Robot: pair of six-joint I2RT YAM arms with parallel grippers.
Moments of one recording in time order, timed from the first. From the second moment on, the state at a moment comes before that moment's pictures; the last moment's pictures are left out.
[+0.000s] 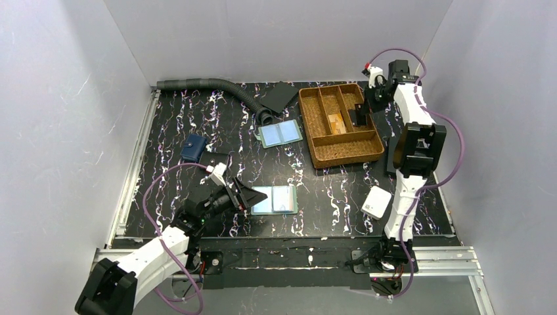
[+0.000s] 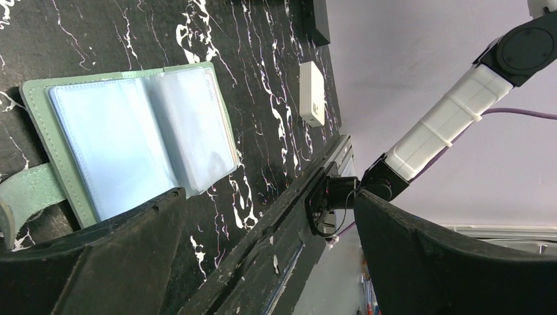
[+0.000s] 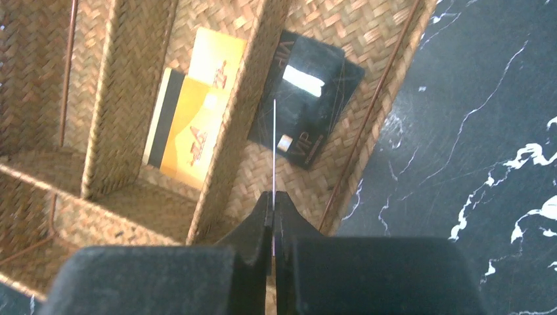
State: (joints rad) left arm -0.51 0.78 0.08 0.46 0.45 -1.02; right arm -0.06 2.26 2.08 -0.84 -0.48 -0.39
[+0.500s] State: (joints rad) left arm -0.50 0.78 0.08 0.45 0.46 -1.02; right arm -0.01 2.34 2.20 -0.87 -0.20 -0.38
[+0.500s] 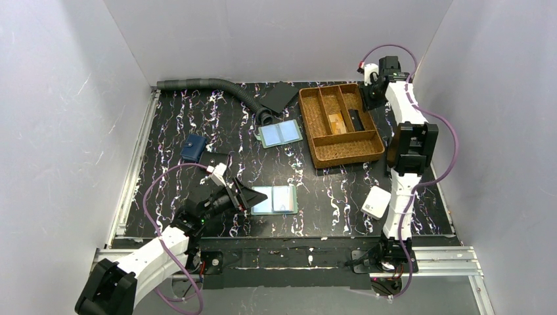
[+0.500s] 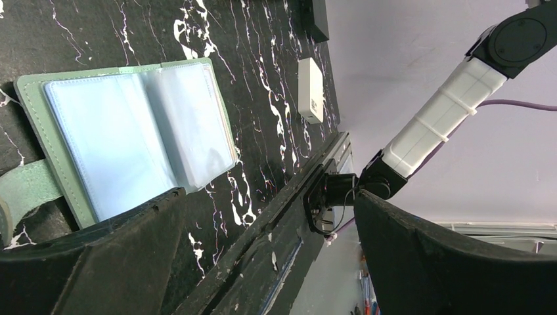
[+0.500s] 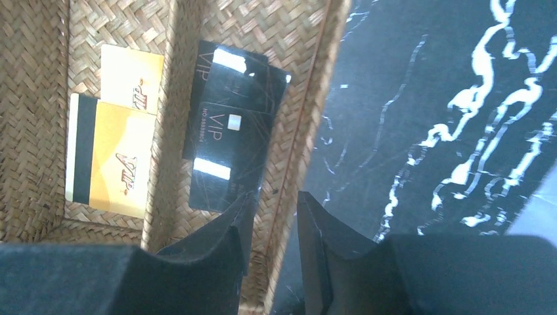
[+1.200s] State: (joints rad) left arm -0.49 0.79 0.07 0.44 0.52 -1.09; right arm -0.01 1.49 1.22 -0.57 -0.85 -0.34
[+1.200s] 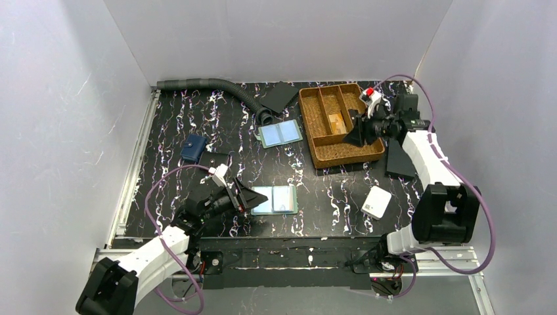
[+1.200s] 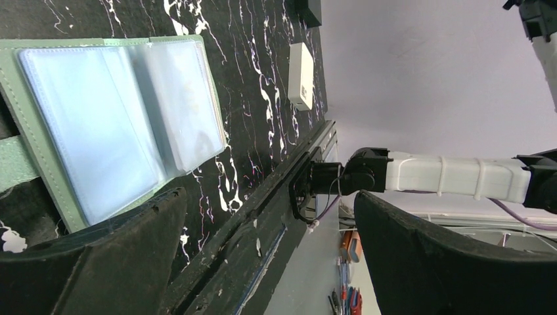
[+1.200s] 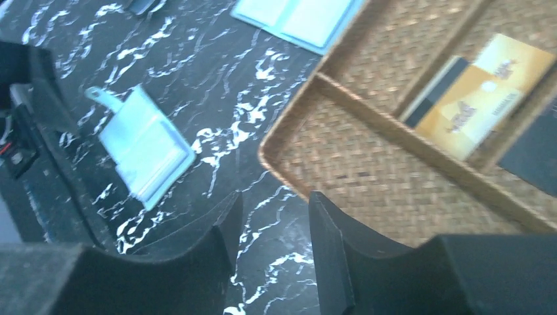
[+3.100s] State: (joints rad) left arm -0.95 1.67 1.05 -0.61 -0.15 -0.82; right arm 0.18 1.31 0.73 -0.27 -0.99 -0.34
